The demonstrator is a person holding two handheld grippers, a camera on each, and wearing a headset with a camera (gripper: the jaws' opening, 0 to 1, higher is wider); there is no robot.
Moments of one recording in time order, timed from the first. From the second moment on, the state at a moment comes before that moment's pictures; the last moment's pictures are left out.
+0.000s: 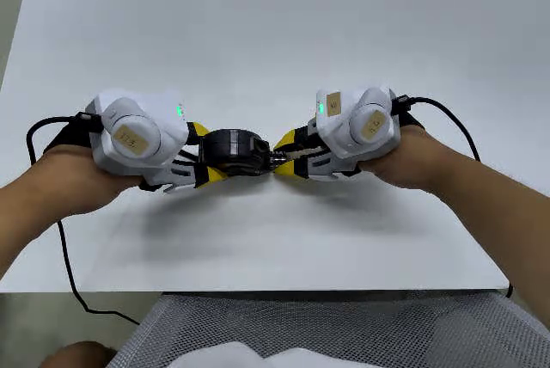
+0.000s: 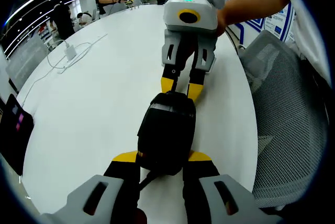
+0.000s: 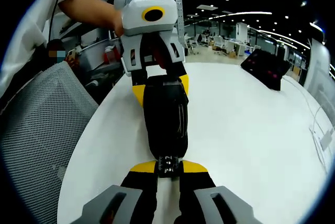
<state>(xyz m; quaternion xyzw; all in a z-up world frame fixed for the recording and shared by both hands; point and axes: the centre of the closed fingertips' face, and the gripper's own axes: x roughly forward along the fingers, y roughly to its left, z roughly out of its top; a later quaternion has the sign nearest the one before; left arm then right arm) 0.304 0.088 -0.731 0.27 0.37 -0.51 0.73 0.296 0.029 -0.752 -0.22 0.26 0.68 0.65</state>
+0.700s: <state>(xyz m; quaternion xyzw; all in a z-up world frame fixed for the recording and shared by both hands) 0.304 0.089 -0.731 0.28 0.36 -0.52 0.72 0.295 0.026 -0.752 -0.22 0.26 0.68 0.65</state>
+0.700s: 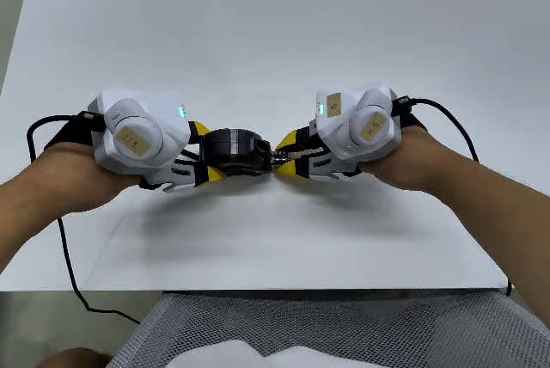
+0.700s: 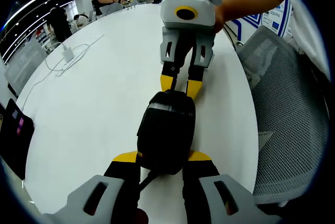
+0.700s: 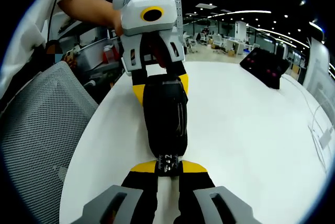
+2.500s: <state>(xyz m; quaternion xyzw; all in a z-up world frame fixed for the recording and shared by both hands) 0.303 0.091 -0.733 0.28 0.37 -0.52 0.72 0.297 0.002 -0.747 -0.24 0.27 0.67 0.65</state>
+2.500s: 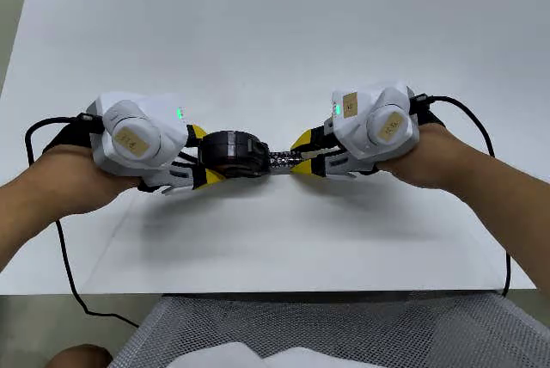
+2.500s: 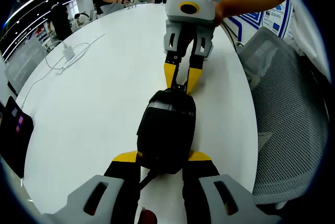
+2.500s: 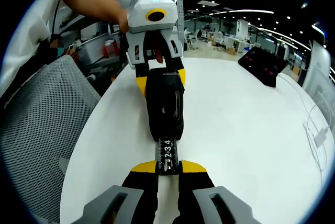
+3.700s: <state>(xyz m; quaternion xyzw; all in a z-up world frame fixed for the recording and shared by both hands) 0.303 0.091 -0.732 0.28 0.37 -0.51 0.72 0.298 -0.023 -0.745 -0.25 0.28 0.66 0.65</state>
